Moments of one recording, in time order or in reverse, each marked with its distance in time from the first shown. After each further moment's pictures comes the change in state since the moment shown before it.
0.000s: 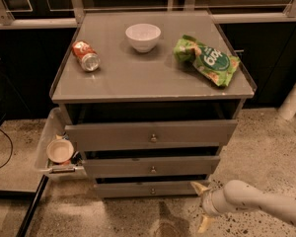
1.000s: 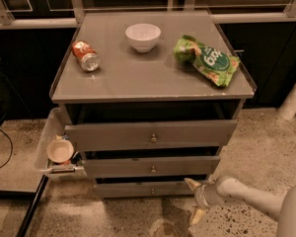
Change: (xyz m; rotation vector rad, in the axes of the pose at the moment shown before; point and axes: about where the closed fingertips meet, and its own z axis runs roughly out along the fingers) arm 0.028 -0.037 0.079 0.006 -0.053 -0.025
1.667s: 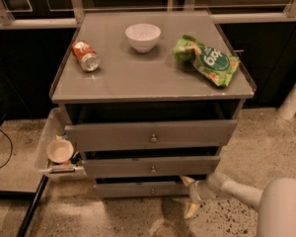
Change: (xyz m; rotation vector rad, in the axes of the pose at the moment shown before) arm 0.008 -0.027 0.047 0.008 -0.008 -0.030
